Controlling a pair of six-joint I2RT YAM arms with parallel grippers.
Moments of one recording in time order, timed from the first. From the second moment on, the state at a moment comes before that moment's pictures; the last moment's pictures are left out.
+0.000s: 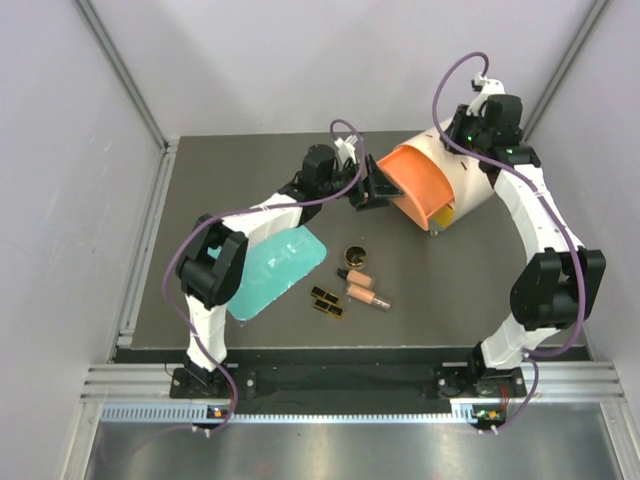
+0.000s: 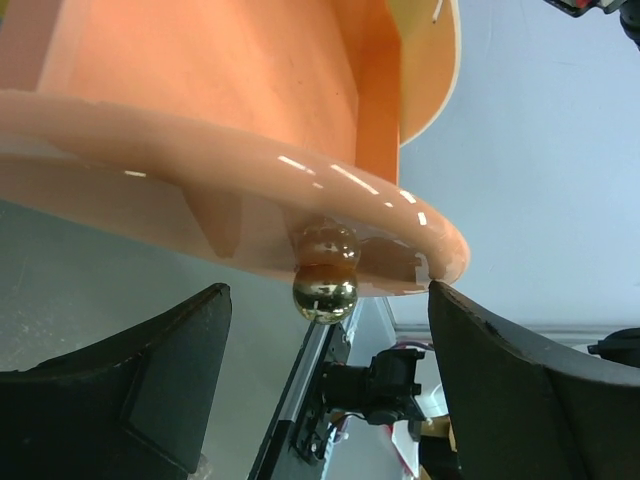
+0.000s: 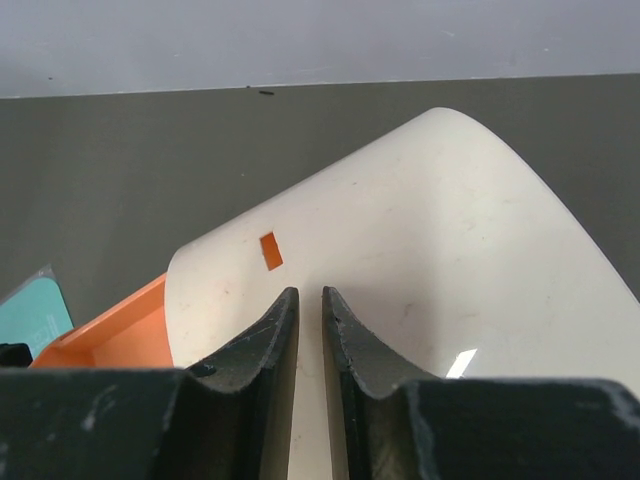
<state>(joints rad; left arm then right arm) -0.60 1.99 1.47 0.30 0.71 -1.02 0.06 1.65 1.55 -0.32 -0.18 0.18</state>
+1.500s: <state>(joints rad) -0.58 1.74 1.37 -0.06 0.63 -0.64 0.06 1.61 1.49 -0.29 -0.19 0.17</state>
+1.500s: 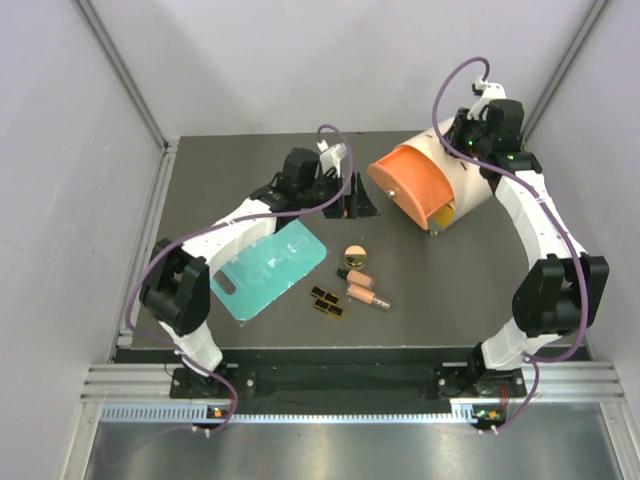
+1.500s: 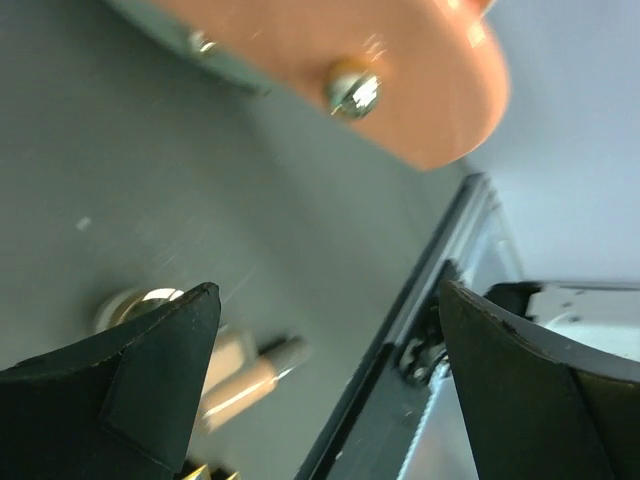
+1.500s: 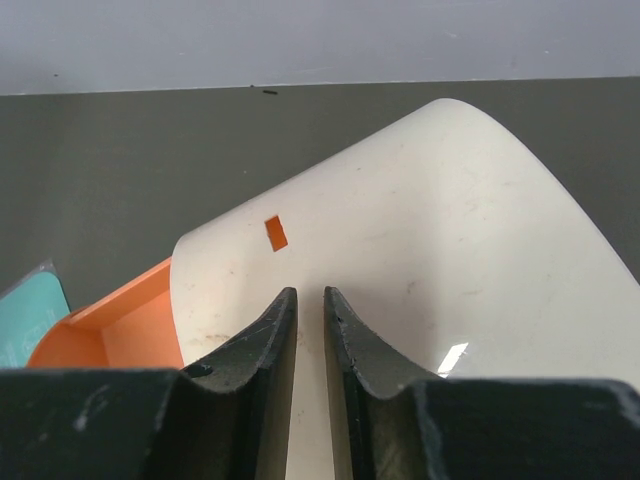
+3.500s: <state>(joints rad) -0.97 2.02 1.50 -0.78 0.29 0.04 0.06 1.58 1.45 -0.25 -0.22 0.15</state>
